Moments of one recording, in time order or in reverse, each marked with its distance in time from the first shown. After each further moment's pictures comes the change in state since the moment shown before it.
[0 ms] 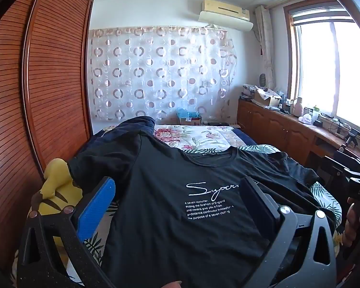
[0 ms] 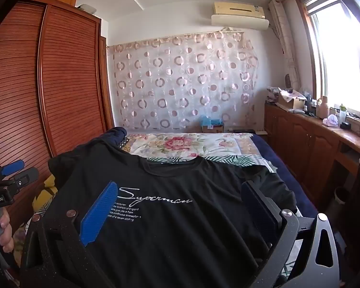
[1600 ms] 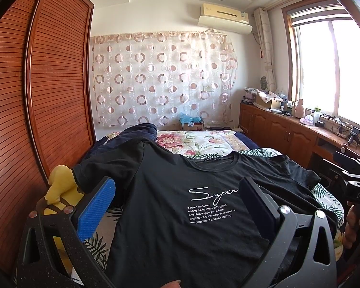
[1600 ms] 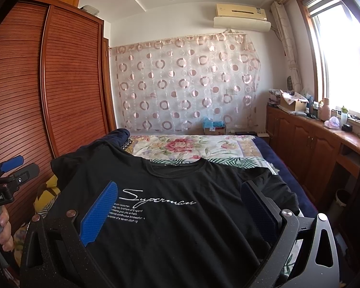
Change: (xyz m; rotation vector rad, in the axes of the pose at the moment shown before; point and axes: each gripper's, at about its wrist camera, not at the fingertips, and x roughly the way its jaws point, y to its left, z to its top) left arm -0.010 0.005 0.009 0.005 -0.021 0.010; right arm -0.001 0.002 -0.001 0.001 -0.020 0.010
